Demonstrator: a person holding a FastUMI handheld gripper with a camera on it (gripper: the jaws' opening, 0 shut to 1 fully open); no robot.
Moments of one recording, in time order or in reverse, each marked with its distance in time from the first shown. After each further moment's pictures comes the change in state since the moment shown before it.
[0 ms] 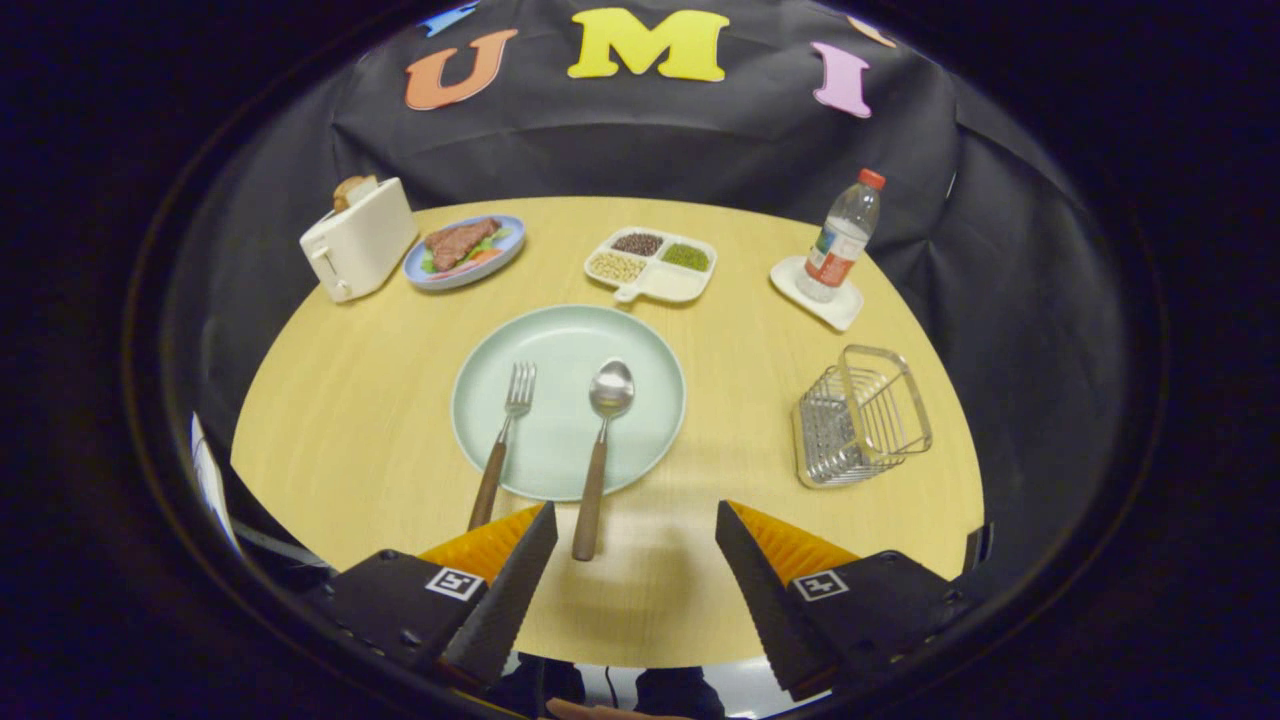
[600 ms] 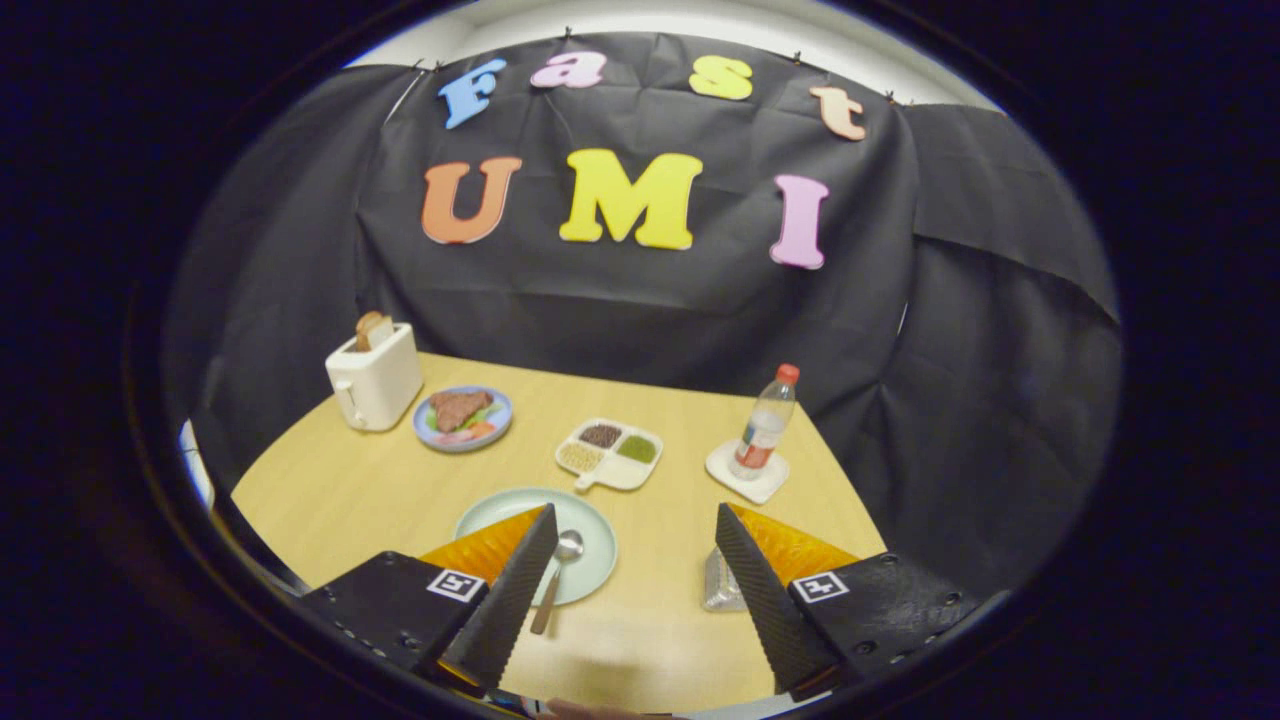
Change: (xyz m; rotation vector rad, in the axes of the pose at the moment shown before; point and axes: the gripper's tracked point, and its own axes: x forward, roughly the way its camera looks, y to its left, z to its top) arm -0.101 -0.049 0.092 -0.039 -0.463 -0.042
